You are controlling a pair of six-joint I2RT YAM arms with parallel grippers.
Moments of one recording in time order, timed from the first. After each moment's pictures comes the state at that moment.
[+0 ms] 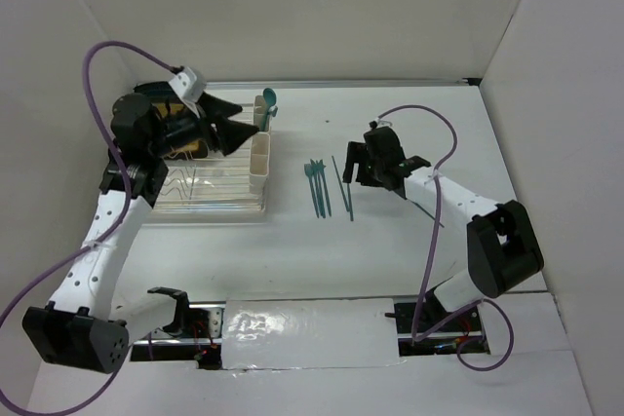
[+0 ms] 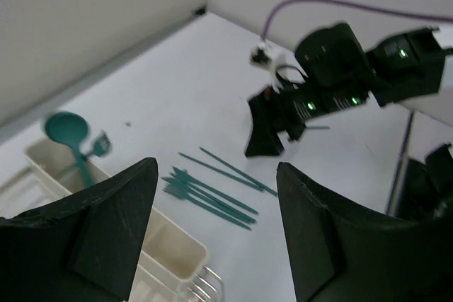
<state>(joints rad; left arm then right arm) -0.12 1.11 1.18 -0.03 0.81 -0.15 0.45 1.49 0.96 -0.27 0.09 0.50</state>
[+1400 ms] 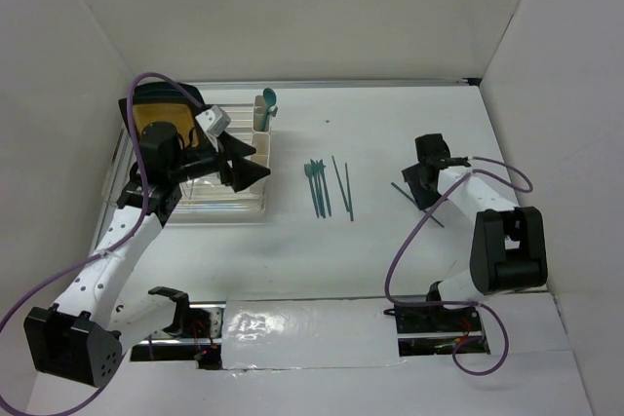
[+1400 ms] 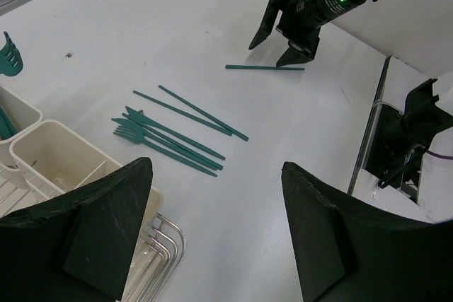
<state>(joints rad) -0.20 1.03 0.92 -0.09 0.84 -0.09 0.08 1.47 0.88 -0.54 0.27 1.27</state>
